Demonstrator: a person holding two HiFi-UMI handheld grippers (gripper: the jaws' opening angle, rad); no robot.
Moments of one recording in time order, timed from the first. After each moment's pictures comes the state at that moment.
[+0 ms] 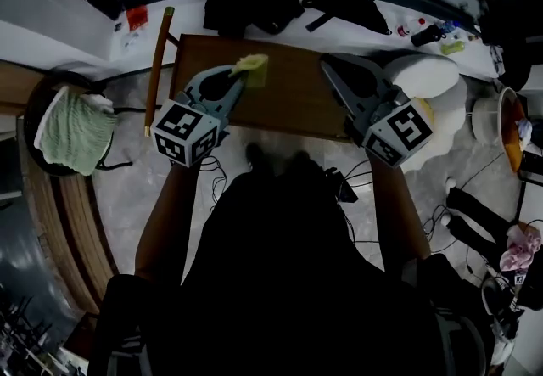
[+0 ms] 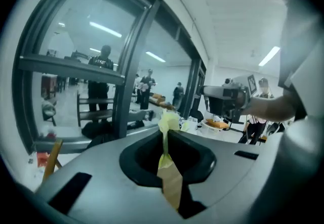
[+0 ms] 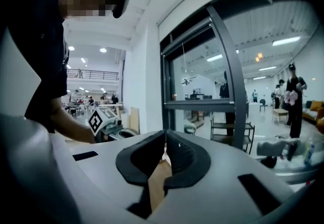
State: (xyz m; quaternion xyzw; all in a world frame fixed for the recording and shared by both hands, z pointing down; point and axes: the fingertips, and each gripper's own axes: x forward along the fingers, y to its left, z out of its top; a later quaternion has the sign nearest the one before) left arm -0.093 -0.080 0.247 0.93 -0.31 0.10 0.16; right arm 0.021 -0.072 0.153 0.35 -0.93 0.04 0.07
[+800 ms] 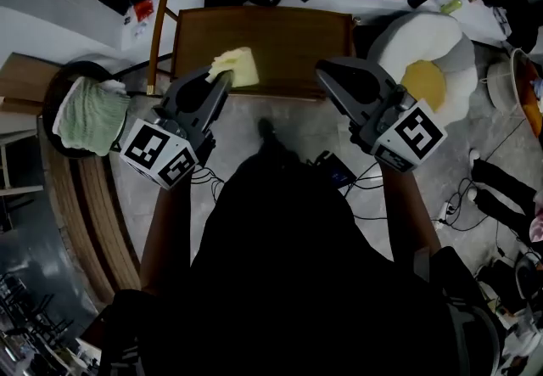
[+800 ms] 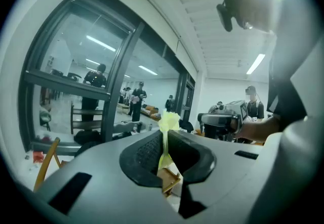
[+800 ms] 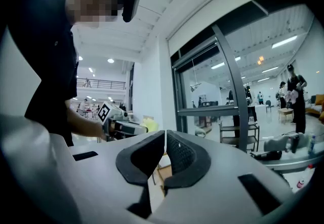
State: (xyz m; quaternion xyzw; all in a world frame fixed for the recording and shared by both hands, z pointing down) left arm -0.075 0.095 0.148 0.95 -0.30 0.03 0.12; right arm 0.053 0.120 0.118 0.32 -0.95 0.03 0.02
